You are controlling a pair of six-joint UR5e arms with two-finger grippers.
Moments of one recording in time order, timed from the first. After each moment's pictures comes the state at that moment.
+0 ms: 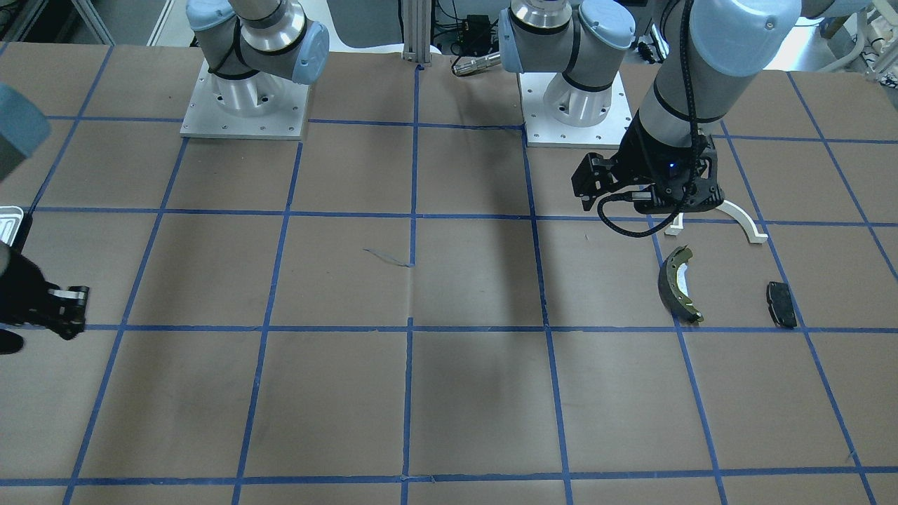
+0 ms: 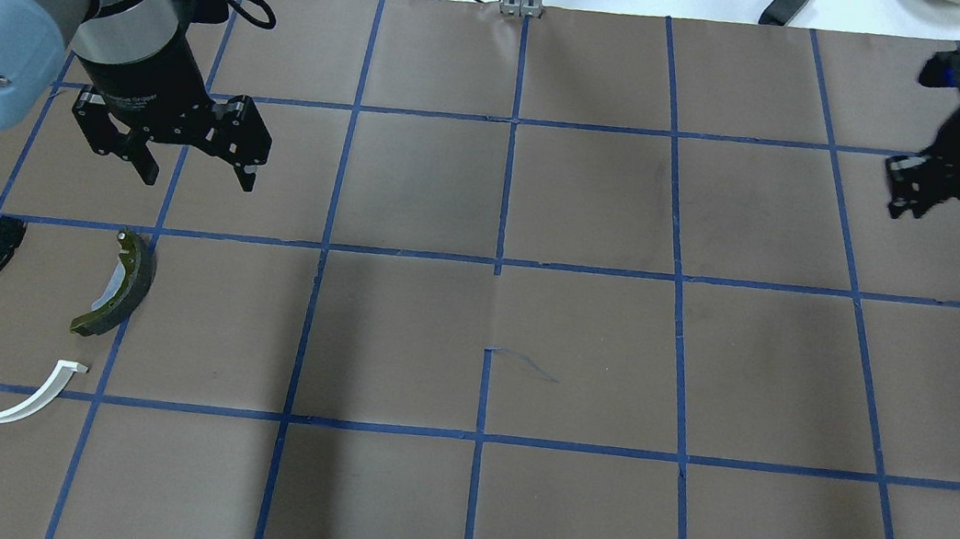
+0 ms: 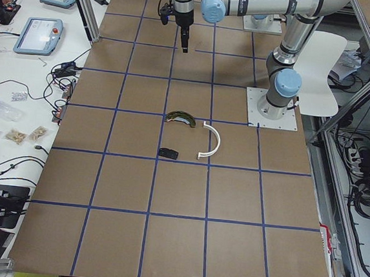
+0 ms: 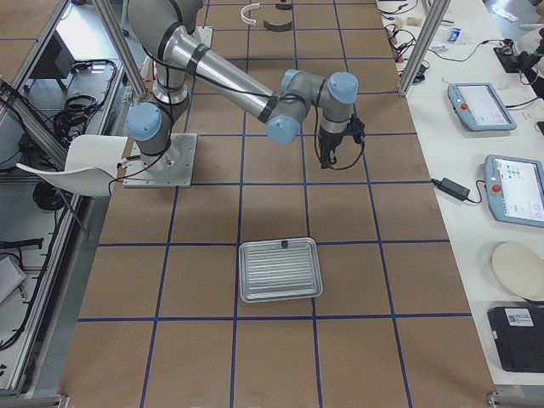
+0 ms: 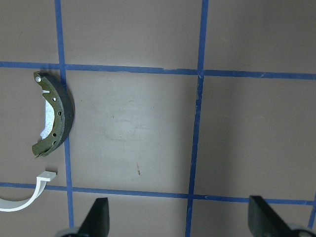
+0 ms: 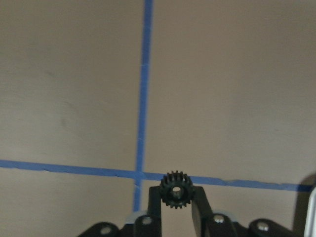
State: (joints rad) left arm -1.52 -1.59 -1.67 -1.55 1.62 0.00; right arm 1.30 -1.24 1.64 -1.98 -1.61 -0.35
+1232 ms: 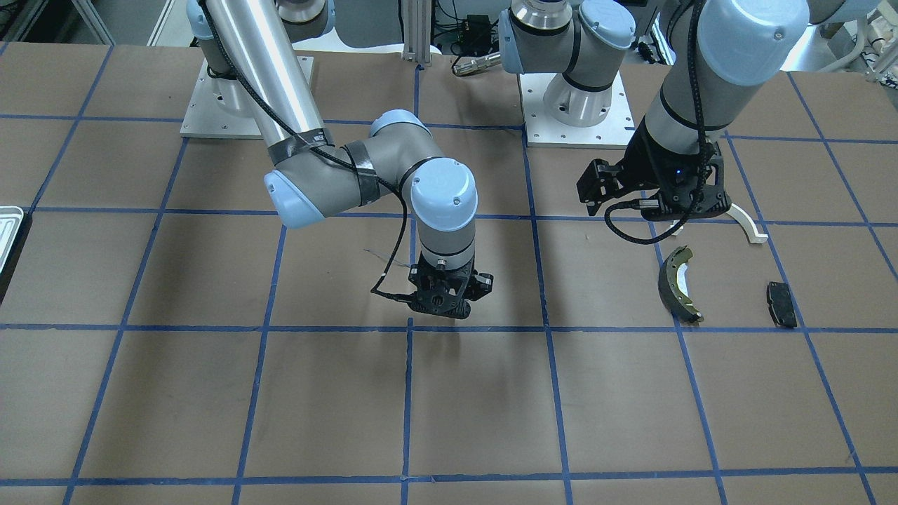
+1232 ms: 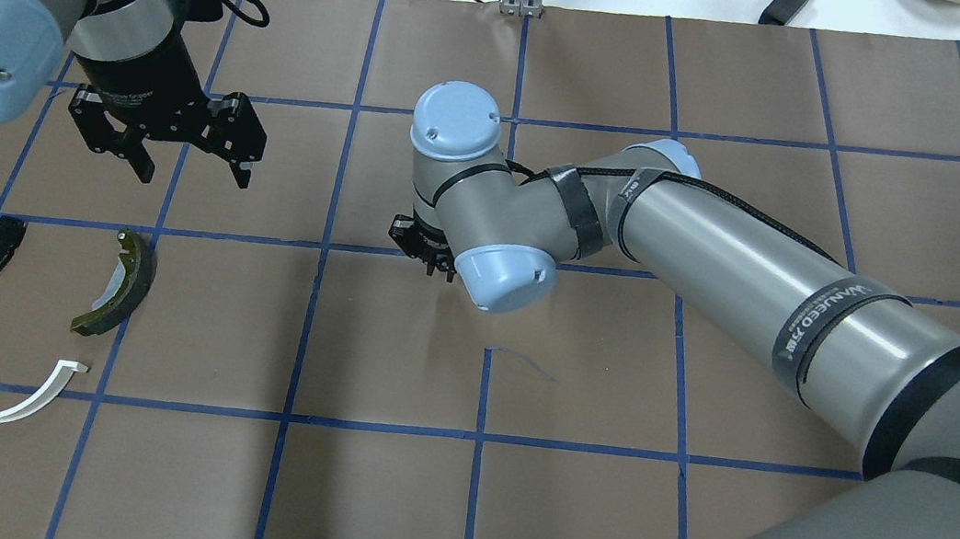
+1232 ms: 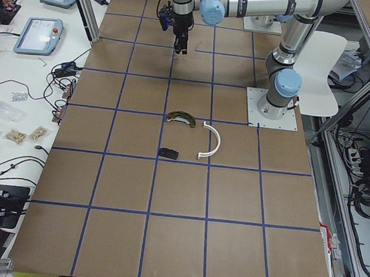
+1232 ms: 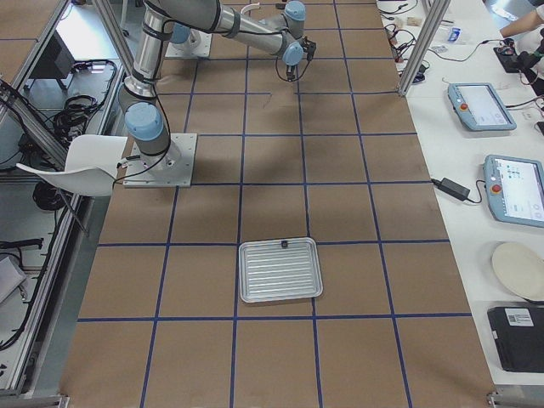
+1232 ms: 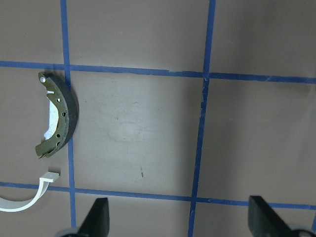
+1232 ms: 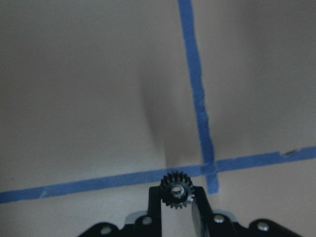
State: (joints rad) left arm -1.50 -1.61 -1.67 -1.54 1.62 0.00; right arm 2.05 -1.01 1.62 -2.24 -1.48 0.69
